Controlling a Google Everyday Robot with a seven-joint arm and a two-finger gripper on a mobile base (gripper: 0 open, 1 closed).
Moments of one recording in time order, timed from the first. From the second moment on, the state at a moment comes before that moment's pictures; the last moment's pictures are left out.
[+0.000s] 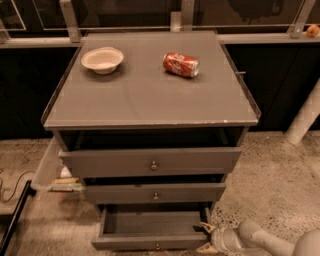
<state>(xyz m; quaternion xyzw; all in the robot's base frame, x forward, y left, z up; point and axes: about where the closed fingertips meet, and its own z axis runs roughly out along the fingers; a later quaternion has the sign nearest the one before) 0.454 -0.227 0.152 -0.59 0.72 0.18 0.31</state>
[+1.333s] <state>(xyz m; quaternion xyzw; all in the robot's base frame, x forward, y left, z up) 0.415 -0.242 0.173 -0.61 0.71 0.18 0.31</state>
